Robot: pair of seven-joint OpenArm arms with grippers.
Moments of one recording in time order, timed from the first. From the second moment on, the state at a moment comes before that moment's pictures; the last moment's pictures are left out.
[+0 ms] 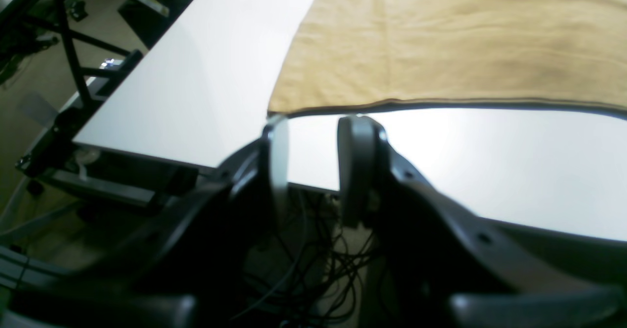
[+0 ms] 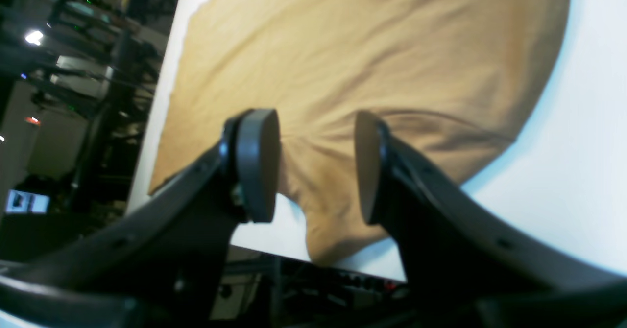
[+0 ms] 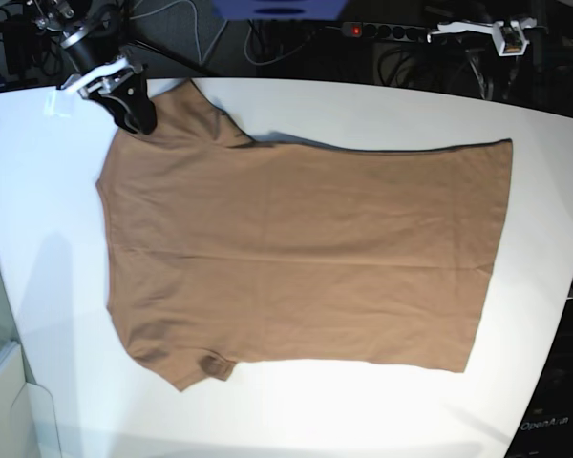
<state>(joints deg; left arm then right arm) 50.8 -2.5 -18.3 93.7 -6.6 -4.2 -28.9 -42.6 27.5 -3.3 92.5 62.5 27.1 5.4</state>
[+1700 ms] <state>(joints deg) 50.9 -2.5 -18.3 93.7 -6.6 -4.2 -28.9 -36.6 28.1 -7.8 85.1 65.9 26.8 0.7</state>
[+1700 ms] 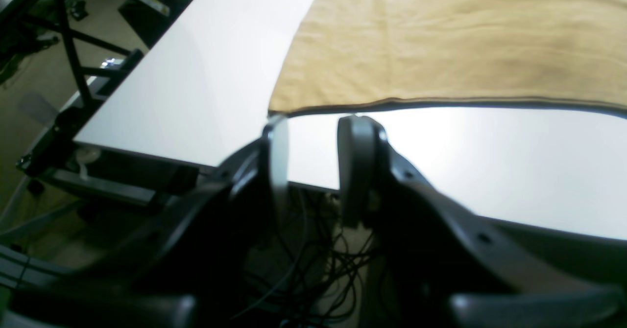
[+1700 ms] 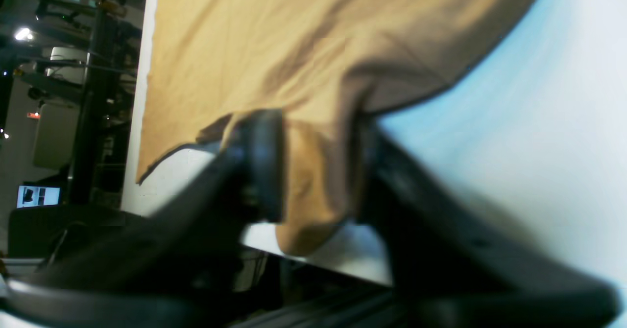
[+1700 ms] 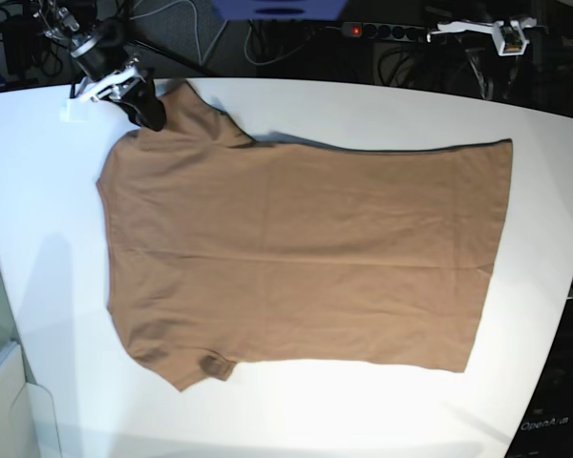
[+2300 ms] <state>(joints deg) 42.0 -1.0 -26.5 104.4 -10.6 -21.4 9.7 -36.5 28.2 -7.9 85.1 65.8 26.6 0.6</state>
